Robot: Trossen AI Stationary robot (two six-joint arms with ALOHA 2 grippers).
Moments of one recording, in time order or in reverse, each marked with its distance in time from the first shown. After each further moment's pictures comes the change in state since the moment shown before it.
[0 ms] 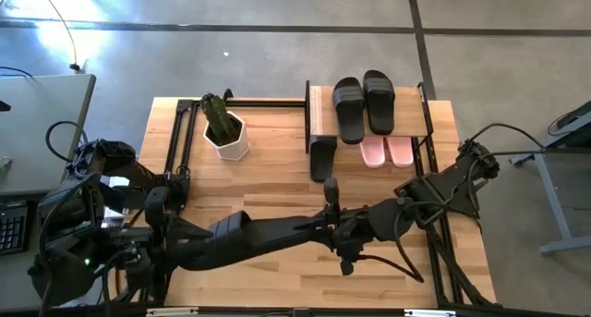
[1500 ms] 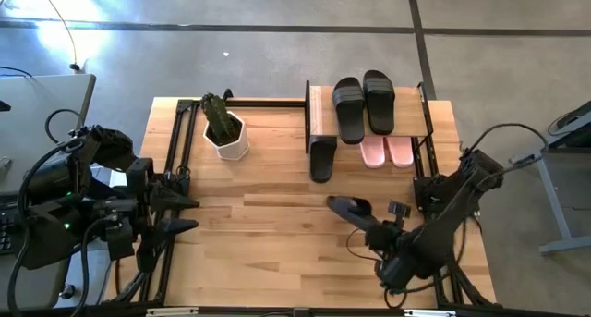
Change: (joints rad) left arm 0.000 -0.100 0.000 -0.044 -0.041 0.049; right arm 0.262 0.018 -0.294 -1.051 -0.046 1.536
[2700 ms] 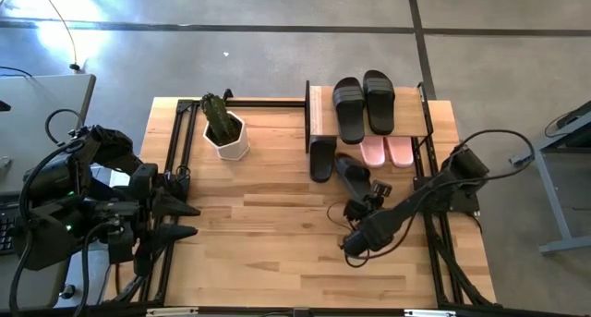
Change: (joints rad) left arm 0.000 0.001 0.000 -0.030 0.078 -0.017; right arm -0.262 0.084 -0.353 0.150 0.148 -0.074
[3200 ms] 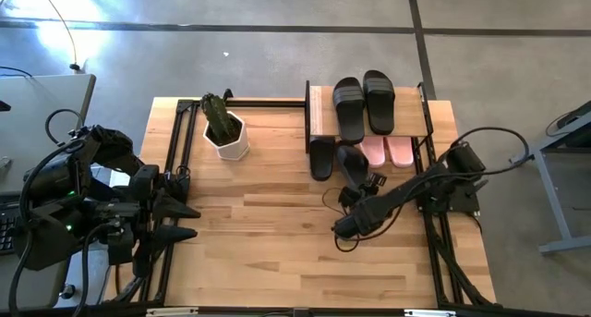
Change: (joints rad) left arm 0.000 0.000 0.000 0.000 0.026 0.001; right arm -0.130 0.000 -0.067 0.085 0.051 -0.069
